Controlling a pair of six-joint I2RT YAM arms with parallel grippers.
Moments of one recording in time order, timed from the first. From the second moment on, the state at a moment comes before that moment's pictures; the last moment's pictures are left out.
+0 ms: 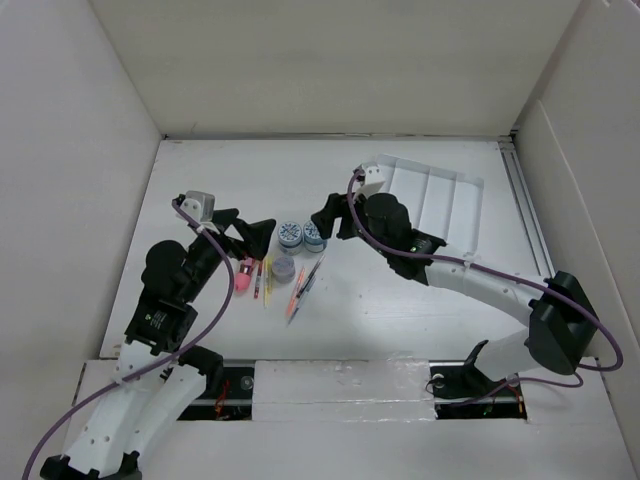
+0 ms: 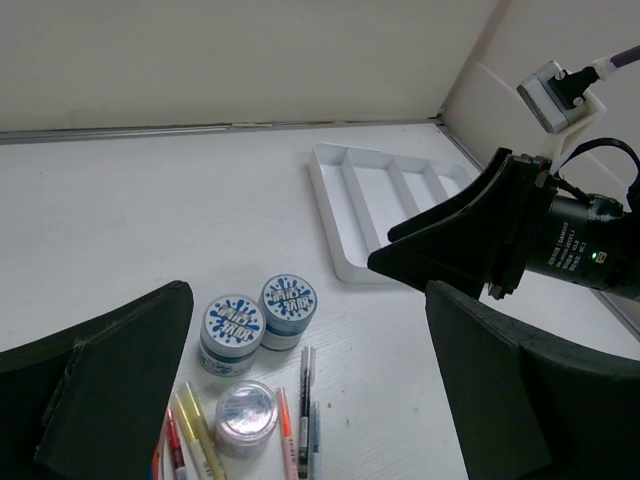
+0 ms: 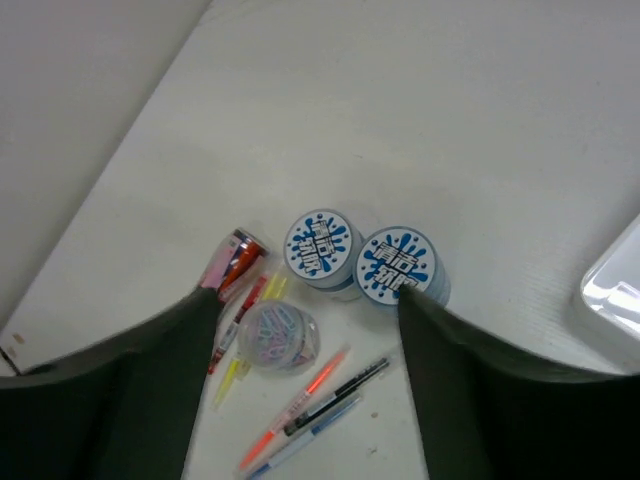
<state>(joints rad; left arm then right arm) -0.39 0.57 0.73 -0.13 0.11 -0.30 0.84 1.43 1.02 0.18 0.20 0.47</state>
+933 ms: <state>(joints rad) -0.39 0.58 0.73 -0.13 0.06 -0.31 0.83 1.68 1.14 -0.03 0.20 0.41</state>
